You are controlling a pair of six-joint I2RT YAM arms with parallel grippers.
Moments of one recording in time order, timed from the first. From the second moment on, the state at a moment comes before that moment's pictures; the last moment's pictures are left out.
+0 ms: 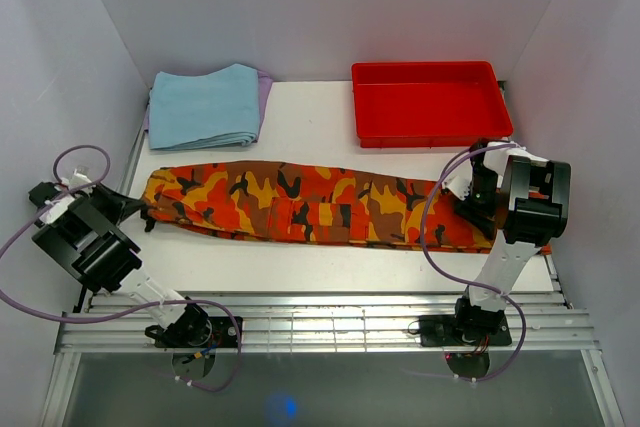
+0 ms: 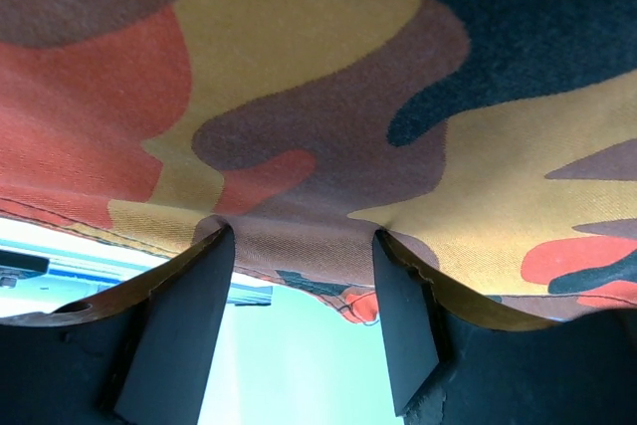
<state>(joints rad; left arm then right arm) 0.91 1.74 1.09 -0.53 0.83 -0.03 -0.14 1.93 1.20 -1.02 0.24 -1.03</state>
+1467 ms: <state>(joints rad) 0.21 1.64 0.93 -0.61 0.53 0.72 0.44 2.14 1.97 -0.93 -0.61 -0.65</state>
